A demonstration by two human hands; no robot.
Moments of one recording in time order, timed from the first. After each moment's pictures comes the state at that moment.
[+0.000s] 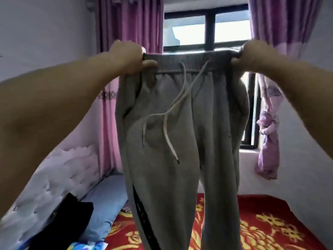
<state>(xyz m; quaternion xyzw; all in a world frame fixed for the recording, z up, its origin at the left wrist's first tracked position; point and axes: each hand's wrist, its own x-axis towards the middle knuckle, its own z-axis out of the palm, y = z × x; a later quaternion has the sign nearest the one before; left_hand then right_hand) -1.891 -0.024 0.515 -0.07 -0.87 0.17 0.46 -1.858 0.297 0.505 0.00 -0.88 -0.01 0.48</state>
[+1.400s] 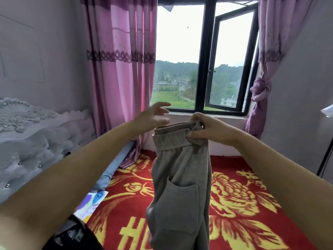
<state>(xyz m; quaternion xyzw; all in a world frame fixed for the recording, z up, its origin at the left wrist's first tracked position) -1.852 0.036 0.252 -0.26 -0.87 -0.42 0.06 -1.826 0.267 0.247 0.26 -0.88 0.39 0.05</state>
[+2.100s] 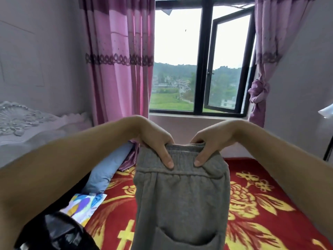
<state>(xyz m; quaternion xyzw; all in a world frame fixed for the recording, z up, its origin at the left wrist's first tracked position) -1.816 0.073 0.277 -0.29 -0.89 -0.11 -0.34 -1.796 0.275 0.283 0.23 -0.90 0.17 -0.32</state>
